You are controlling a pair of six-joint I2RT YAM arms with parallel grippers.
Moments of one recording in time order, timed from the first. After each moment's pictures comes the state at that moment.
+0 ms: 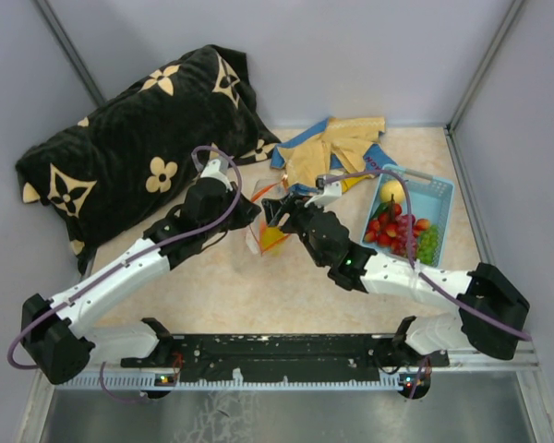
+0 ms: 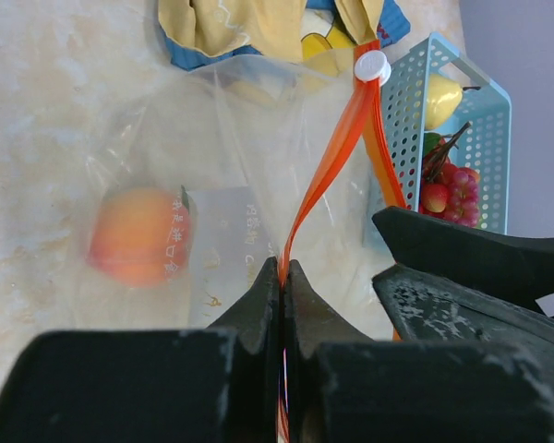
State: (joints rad) left arm -0.73 1.18 0.98 -0.25 -0.18 -0.77; right arm 0.99 1.28 0.75 0.51 0.53 0.65
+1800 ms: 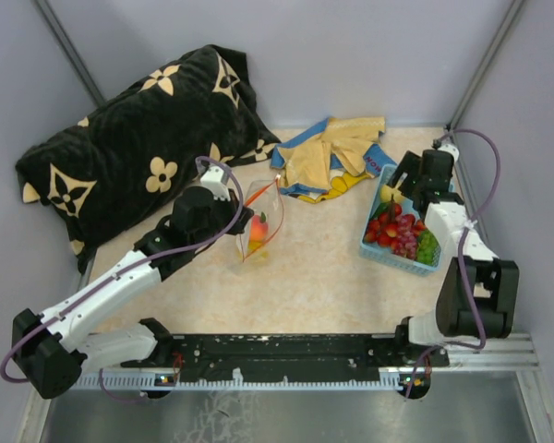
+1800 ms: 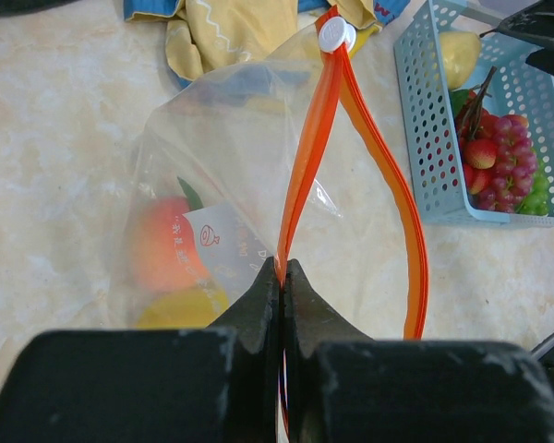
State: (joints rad) left arm -0.71 1.08 0.87 -0.16 -0.13 -0.45; right arm -0.07 1.38 0.97 -0.16 0.08 0.41
